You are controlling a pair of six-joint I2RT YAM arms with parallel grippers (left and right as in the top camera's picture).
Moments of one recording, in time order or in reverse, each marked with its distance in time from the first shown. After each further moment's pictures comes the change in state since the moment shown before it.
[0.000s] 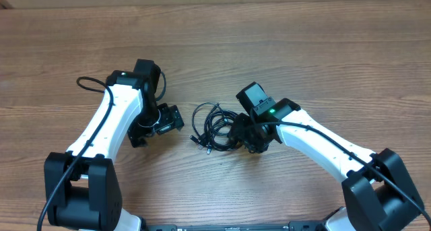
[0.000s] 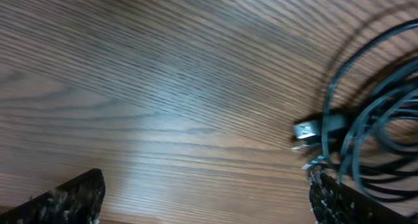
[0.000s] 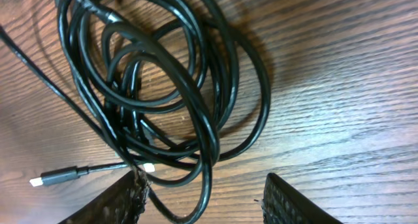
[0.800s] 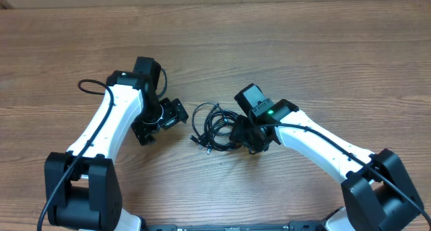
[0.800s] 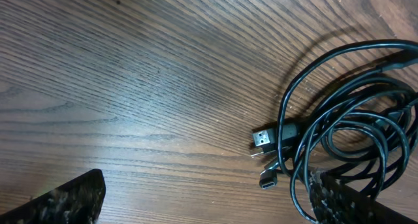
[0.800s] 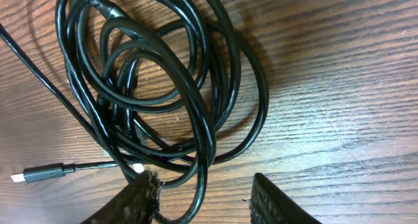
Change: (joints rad) left arm -0.005 0.000 -0.002 0.071 0.077 -0.103; right arm 0.013 0.000 0.000 -0.005 0.029 -0.060
